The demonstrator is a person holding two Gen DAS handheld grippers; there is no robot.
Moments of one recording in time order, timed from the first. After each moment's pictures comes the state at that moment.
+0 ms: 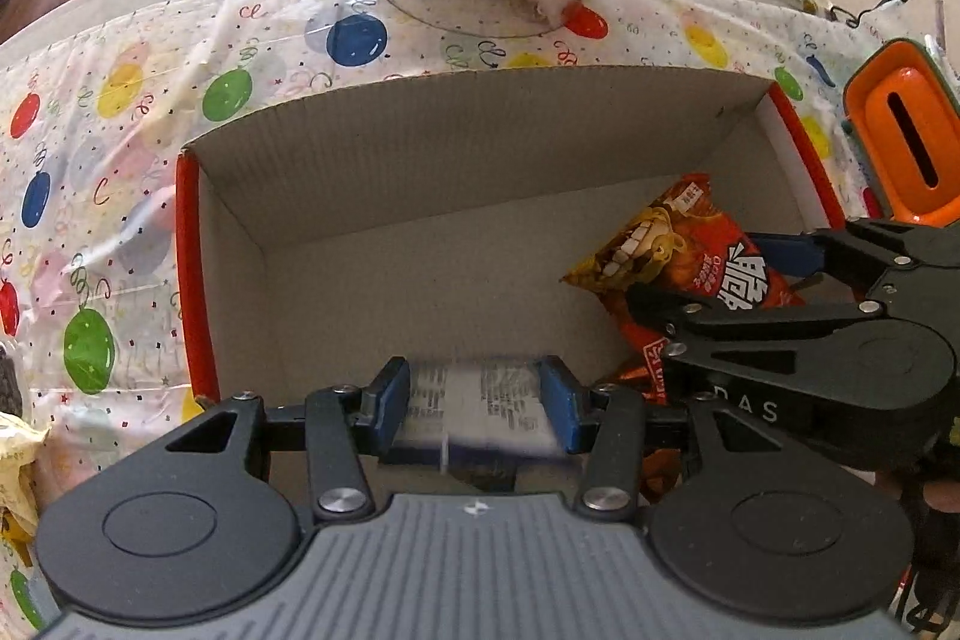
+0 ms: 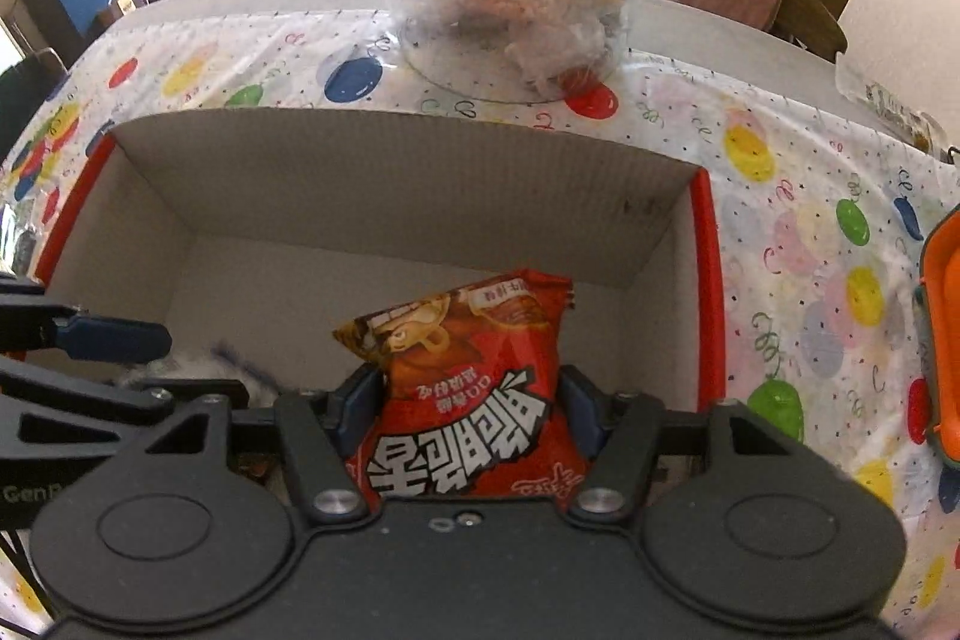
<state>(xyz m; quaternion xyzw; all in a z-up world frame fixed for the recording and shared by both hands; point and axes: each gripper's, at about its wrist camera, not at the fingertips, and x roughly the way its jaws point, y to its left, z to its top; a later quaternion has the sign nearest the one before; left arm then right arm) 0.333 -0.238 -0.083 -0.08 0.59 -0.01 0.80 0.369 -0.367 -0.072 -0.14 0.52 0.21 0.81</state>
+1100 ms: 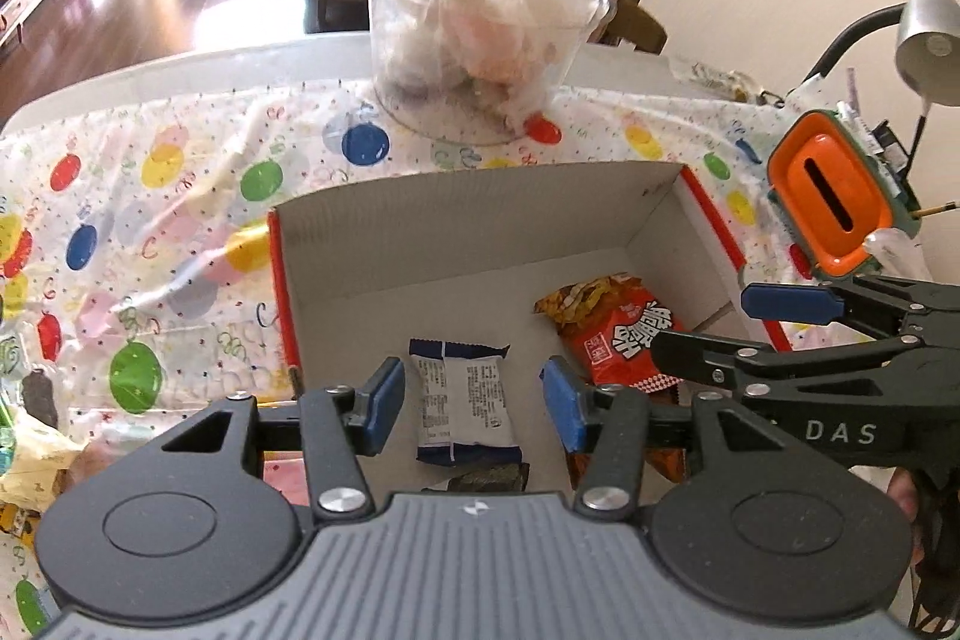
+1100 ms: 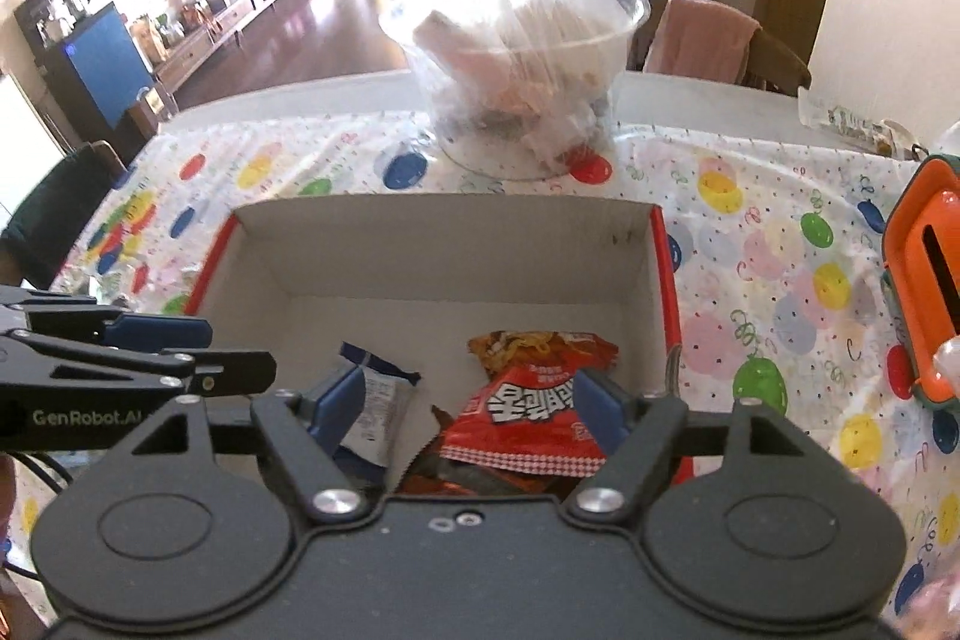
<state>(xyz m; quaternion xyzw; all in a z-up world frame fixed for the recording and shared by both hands) 0.271 -0.218 -0.023 -0.10 0.48 -0.03 0.87 0.308 -0.391 -0.008 -0.06 0.45 0.23 0.86</state>
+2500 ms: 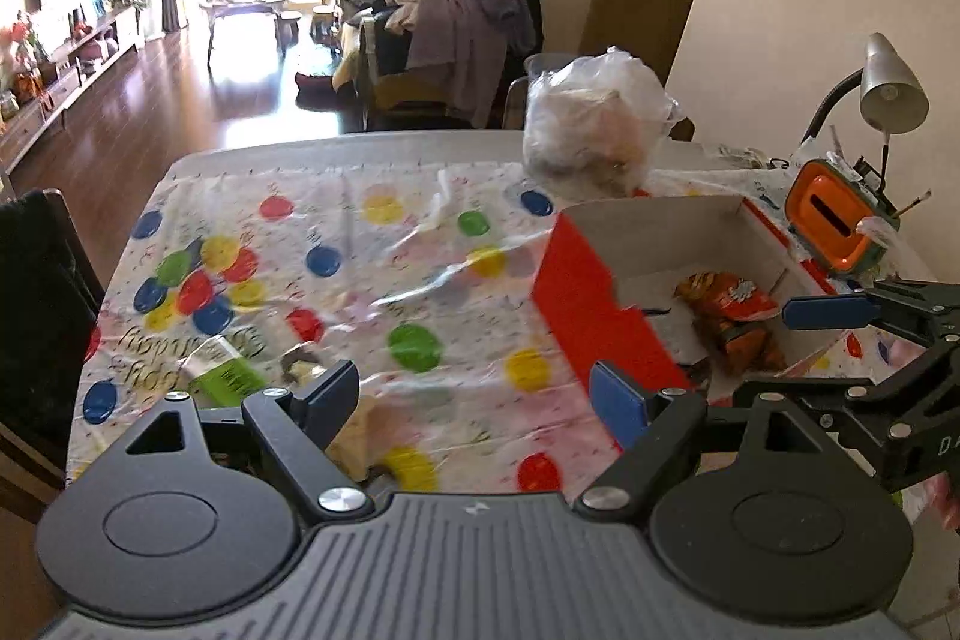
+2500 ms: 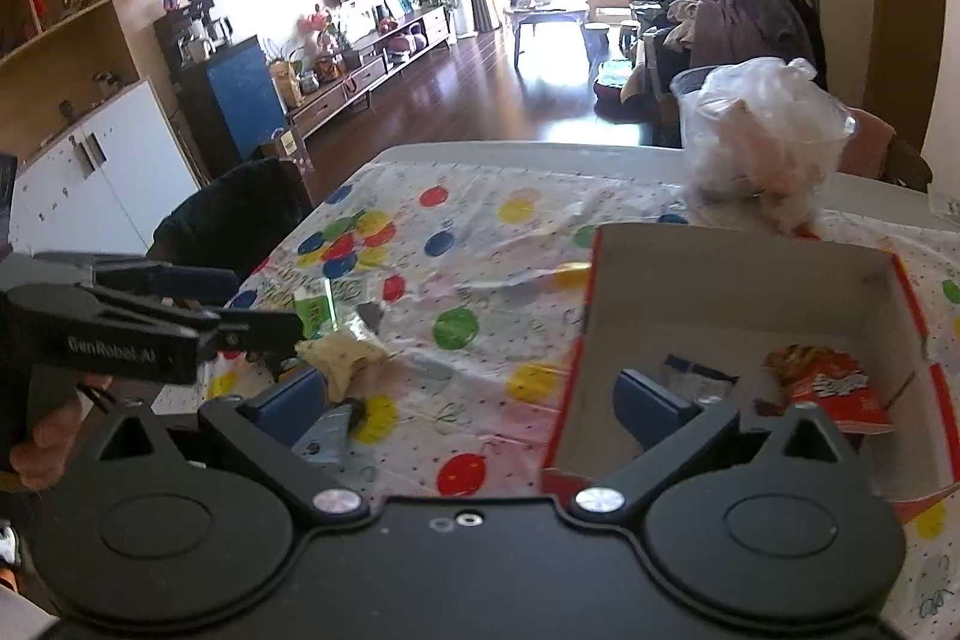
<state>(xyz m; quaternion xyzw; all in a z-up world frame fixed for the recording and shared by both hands) 0.096 -0.036 0.007 -0.07 0.37 -0.03 0.92 0.152 -0.256 0.015 -0.05 0.36 0.34 0.87</state>
